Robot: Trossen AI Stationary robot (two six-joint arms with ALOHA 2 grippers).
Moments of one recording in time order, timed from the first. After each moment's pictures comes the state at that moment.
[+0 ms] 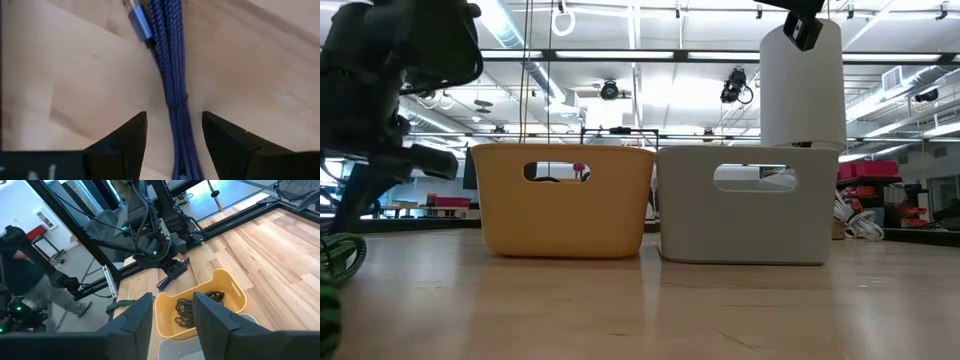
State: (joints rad) left arm -0.39 1.47 0.70 -0.79 0.14 -2.37; right arm 0.06 0.88 0.80 -0.16 -0.04 0.48
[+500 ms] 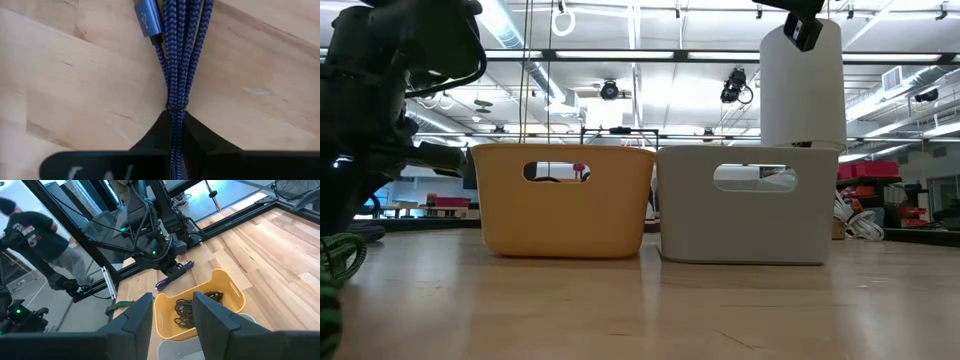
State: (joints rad) left arm -0.39 1.47 0.67 -0.71 0.11 -2.32; right arm 0.06 0.88 0.80 -0.16 -0.03 0.49
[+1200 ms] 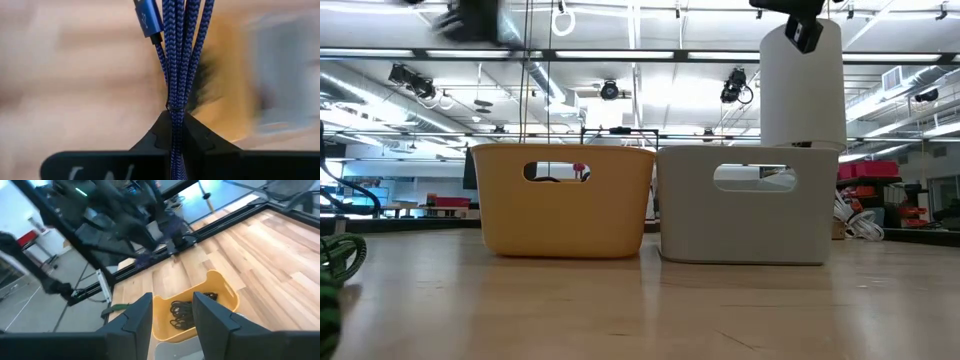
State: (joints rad) left arm -0.40 1.46 1.39 -1.26 -0.36 -1.88; right arm 0.06 0.88 0.80 -0.16 0.00 0.50
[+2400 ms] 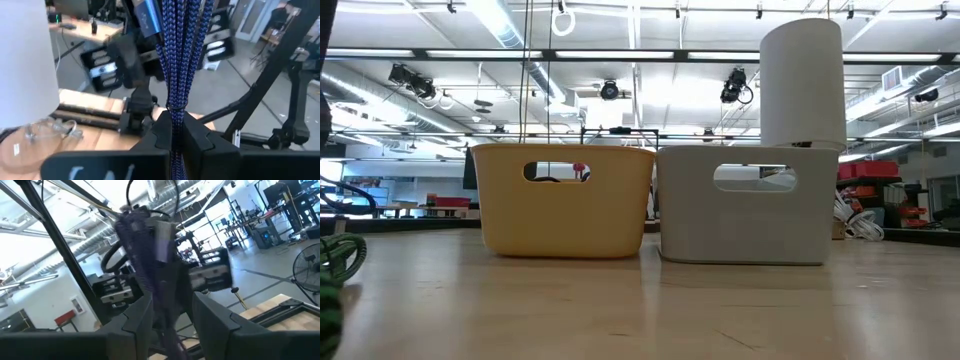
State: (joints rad) left arm -0.02 1.66 1.72 -0.19 0.01 -0.23; right arm 0.06 0.88 0.80 0.36 0.09 0.48
